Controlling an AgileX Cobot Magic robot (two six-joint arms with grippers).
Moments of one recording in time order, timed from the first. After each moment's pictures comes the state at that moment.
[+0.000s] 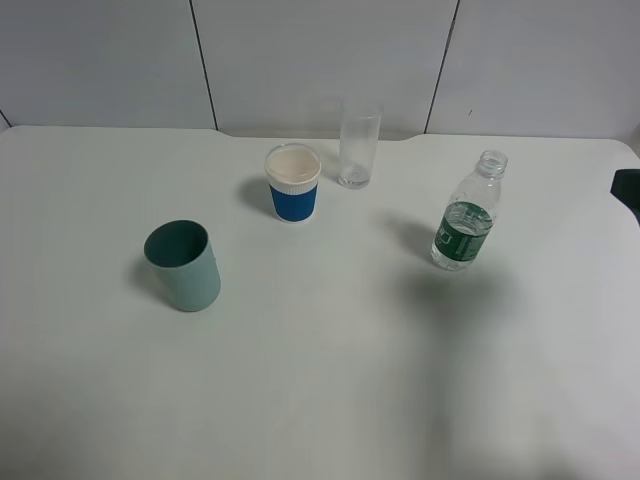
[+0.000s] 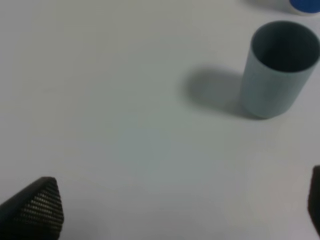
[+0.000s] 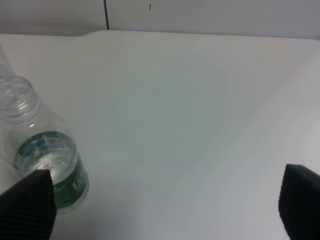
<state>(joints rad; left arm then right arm) 0.04 0.11 -0.52 -0.13 1.06 0.20 -0.03 0.65 -0.37 0.03 0.25 -0.13</state>
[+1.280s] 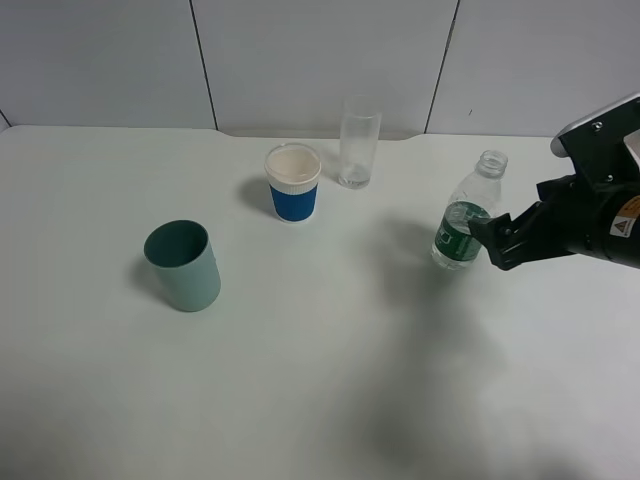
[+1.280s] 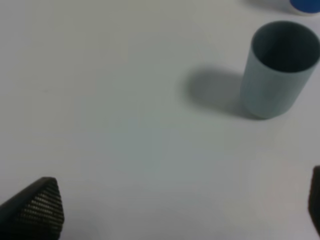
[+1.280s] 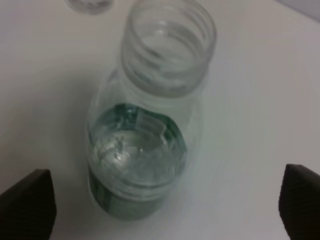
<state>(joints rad) 0.04 0.11 -0.52 -0.13 1.06 0.20 0.20 1.30 -0.34 -0.22 -0.33 -0.15</state>
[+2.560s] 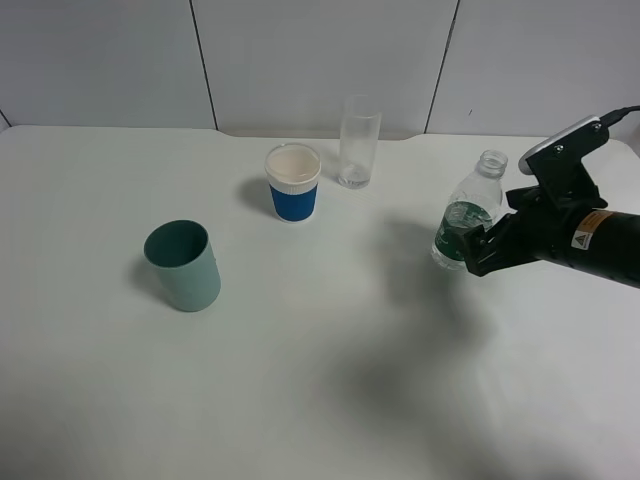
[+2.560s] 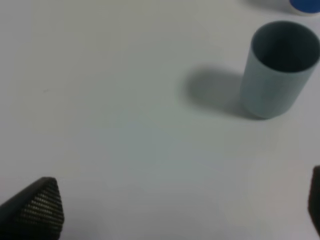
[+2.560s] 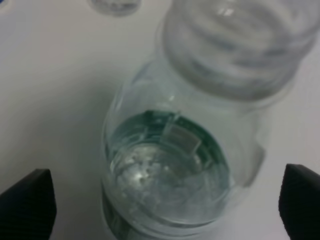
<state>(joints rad) 0.04 0.11 -0.52 -0.13 1.06 0.20 0.16 1.58 -0.34 -0.29 -0.62 -0.14</state>
